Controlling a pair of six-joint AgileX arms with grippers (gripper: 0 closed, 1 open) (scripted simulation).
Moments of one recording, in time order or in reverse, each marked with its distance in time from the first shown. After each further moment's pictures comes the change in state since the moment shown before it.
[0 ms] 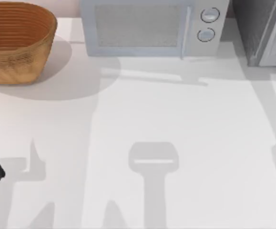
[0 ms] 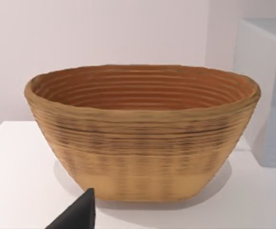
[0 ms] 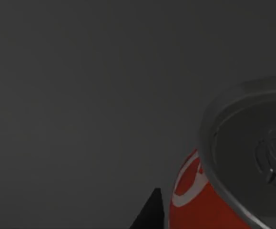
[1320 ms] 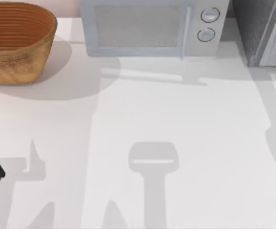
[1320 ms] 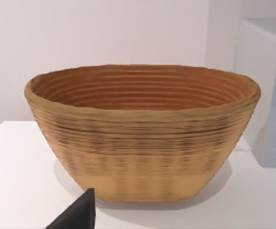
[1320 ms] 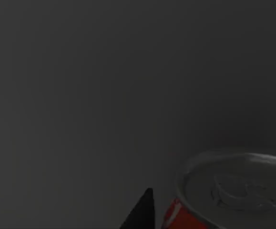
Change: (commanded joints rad) left arm 0.000 0.000 0.000 0.000 0.000 0.000; right arm -0.035 0.233 0.283 -0.087 -0.017 -0.004
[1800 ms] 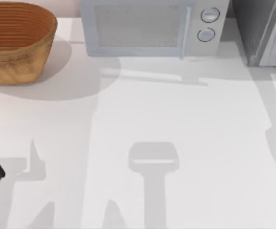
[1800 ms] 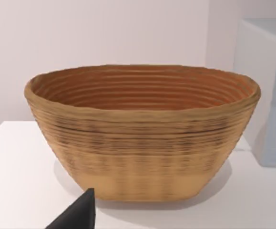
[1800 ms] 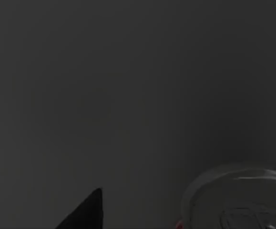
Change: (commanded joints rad) left arm 0.000 0.000 0.000 0.000 0.000 0.000; right arm 0.000 0.000 0.000 0.000 0.000 0.000
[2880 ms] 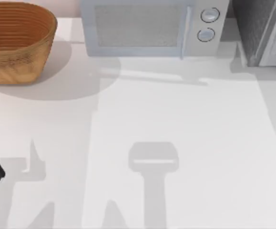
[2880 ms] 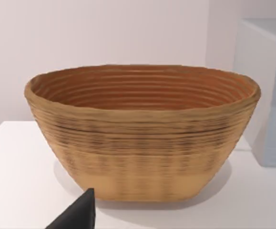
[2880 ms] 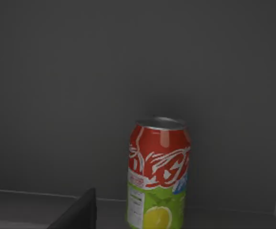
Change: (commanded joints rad) left arm 0.000 0.000 0.000 0.000 0.000 0.000; right arm -0.040 -0.901 -1.074 0.358 -0.109 -0.068
